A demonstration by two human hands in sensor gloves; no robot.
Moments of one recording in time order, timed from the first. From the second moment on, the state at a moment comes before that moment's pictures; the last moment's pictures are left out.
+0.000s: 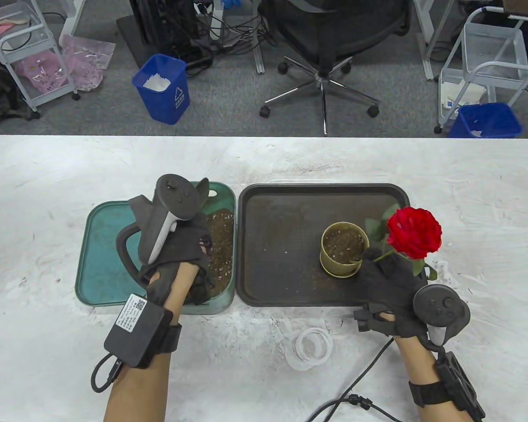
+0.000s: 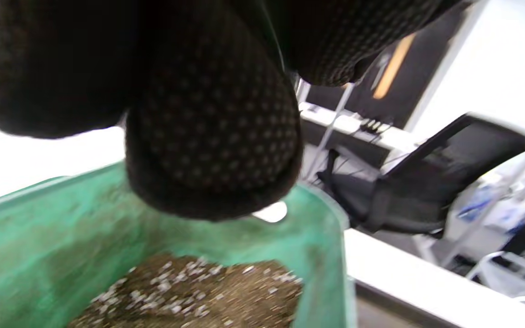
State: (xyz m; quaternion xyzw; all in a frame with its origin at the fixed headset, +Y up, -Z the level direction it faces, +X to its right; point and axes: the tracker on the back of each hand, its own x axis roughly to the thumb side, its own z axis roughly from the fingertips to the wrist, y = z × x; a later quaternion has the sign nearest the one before) left_hand -0.180 -0.553 -0.293 -0.08 0.18 0.14 0.97; right_hand 0.236 -0.696 -0.219 0.00 -0.25 0.86 0.44
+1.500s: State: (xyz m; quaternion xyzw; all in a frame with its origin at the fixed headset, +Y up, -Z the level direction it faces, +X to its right) left_hand -0.211 -0.674 -0.338 -0.35 0.25 0.38 0.82; right_hand 0.237 -0.696 -0.219 0.00 -0.25 0.86 0.44
